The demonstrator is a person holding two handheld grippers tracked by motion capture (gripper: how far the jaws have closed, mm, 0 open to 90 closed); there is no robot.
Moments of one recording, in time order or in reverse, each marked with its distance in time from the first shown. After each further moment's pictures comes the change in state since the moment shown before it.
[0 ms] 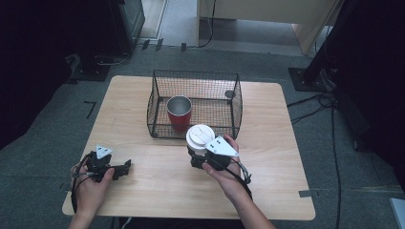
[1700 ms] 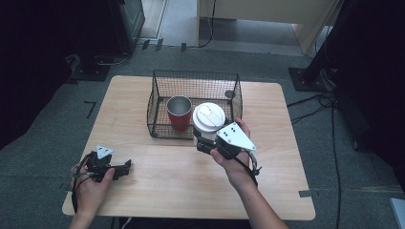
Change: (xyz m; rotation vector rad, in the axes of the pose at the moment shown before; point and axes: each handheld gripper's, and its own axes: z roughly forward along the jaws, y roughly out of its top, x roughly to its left) left arm -0.001 0.000 0.000 0.001 0.007 0.002; right arm -0.014 0.064 -0.028 -0.244 -0.047 -0.015
